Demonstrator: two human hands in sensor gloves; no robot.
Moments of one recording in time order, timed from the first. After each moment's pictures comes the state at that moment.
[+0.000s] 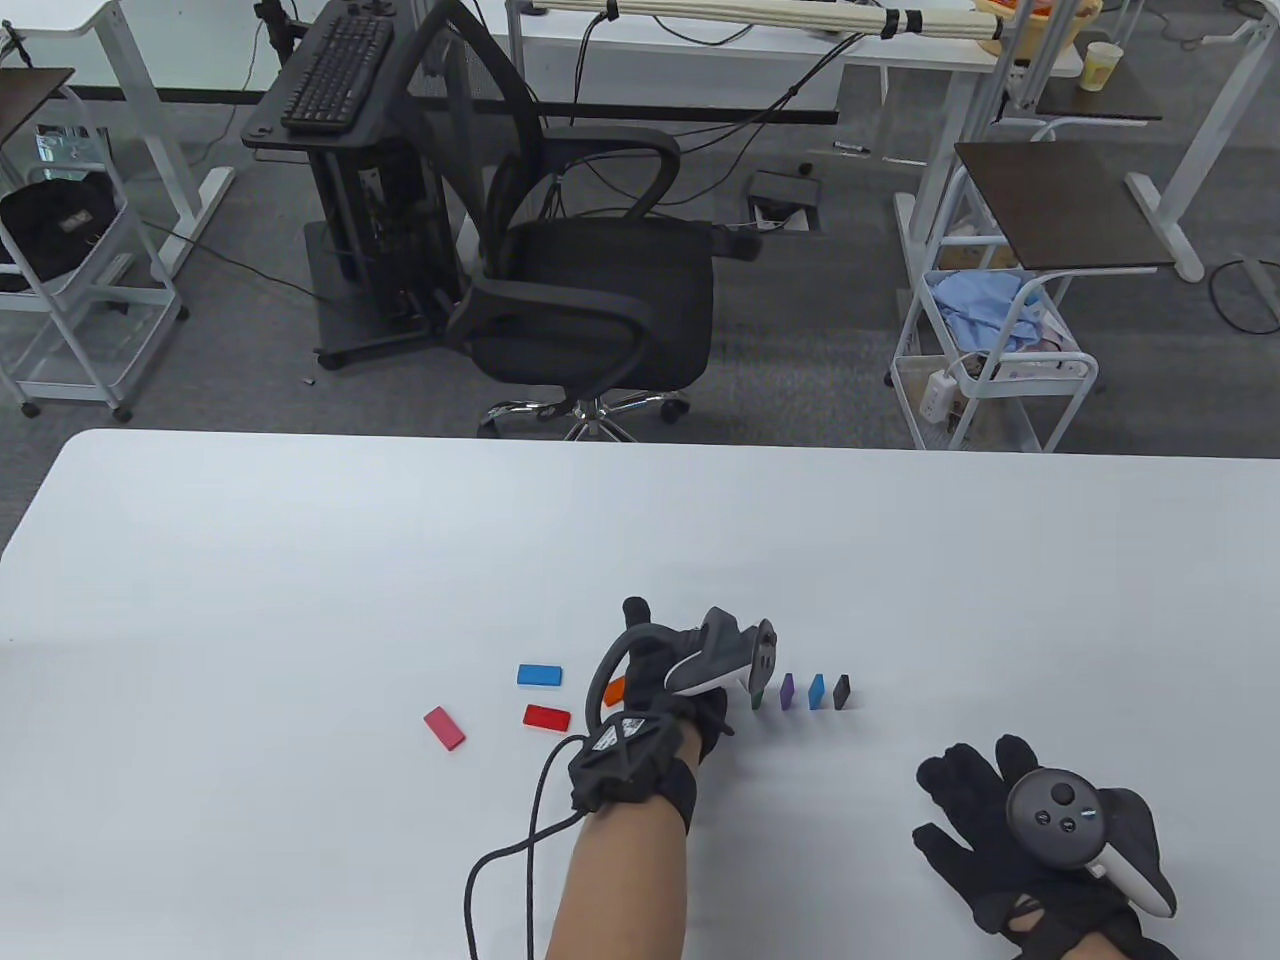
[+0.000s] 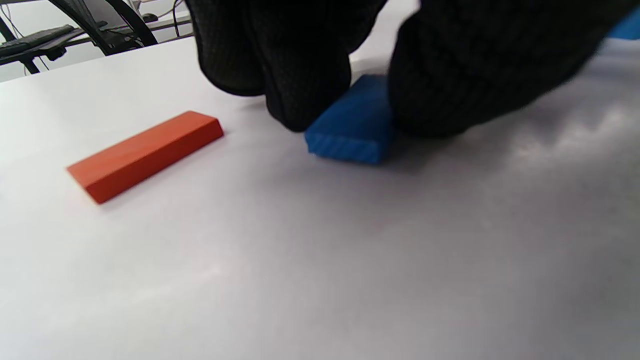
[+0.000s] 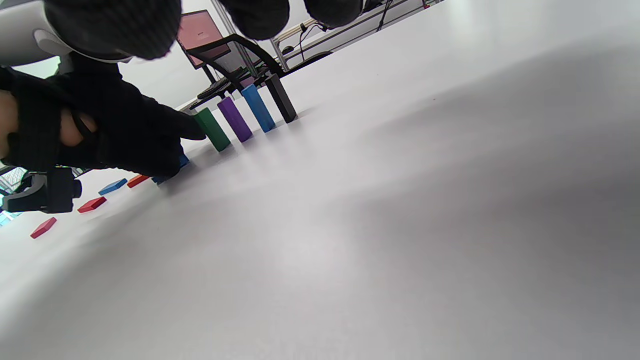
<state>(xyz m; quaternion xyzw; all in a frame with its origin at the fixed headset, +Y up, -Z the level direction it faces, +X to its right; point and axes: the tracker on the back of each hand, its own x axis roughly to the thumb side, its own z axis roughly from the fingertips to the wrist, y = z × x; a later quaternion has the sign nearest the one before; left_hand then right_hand) 0.028 -0.761 -0.412 -0.17 -0.13 -0.13 0.97 0.314 -0.743 -0.257 0.08 0.13 0.96 0.24</state>
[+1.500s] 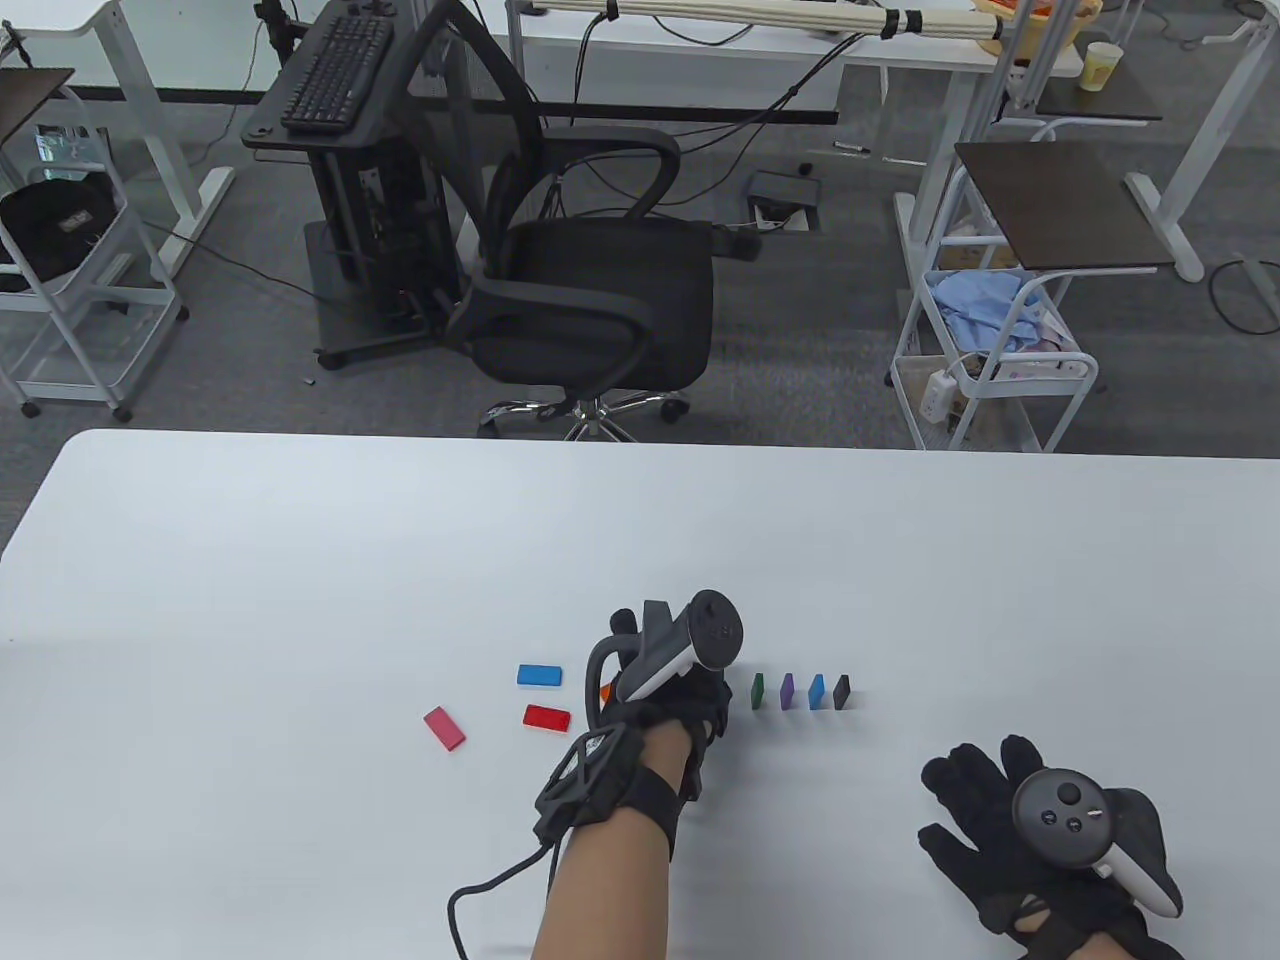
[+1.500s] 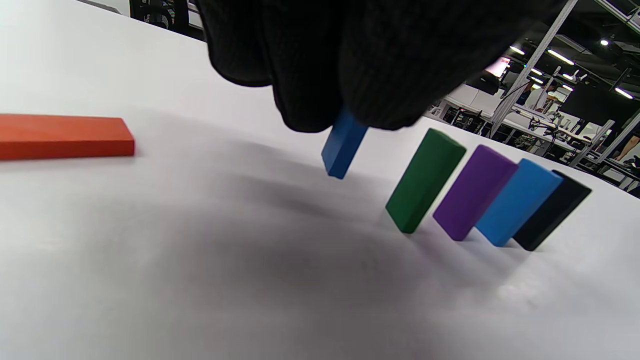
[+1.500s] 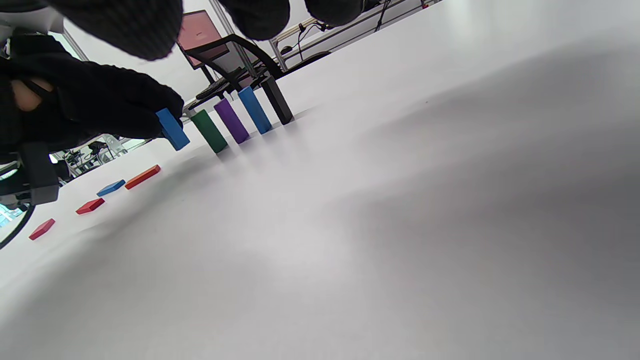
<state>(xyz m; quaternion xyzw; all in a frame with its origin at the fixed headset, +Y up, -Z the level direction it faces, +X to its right) 0.005 -0.742 -0.409 -0.13 -0.10 0.13 0.98 0.319 -0.743 -0.257 0.08 0.13 0.96 0.24</state>
